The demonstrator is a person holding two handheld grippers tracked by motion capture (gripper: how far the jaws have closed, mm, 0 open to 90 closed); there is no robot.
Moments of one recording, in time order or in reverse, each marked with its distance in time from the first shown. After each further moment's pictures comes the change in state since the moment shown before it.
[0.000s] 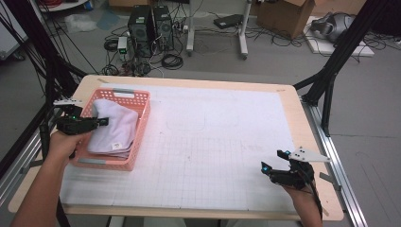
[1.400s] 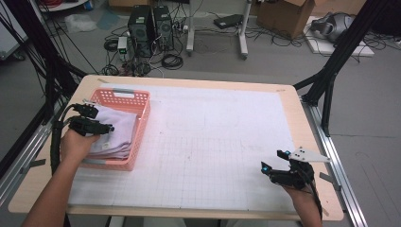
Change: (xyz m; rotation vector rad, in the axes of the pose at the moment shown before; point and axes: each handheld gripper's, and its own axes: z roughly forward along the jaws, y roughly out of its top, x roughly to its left) left arm -0.034 0.003 0.027 0.304 0.385 0.075; right arm 0.001 0.000 0.000 -0.003 0.001 0.001
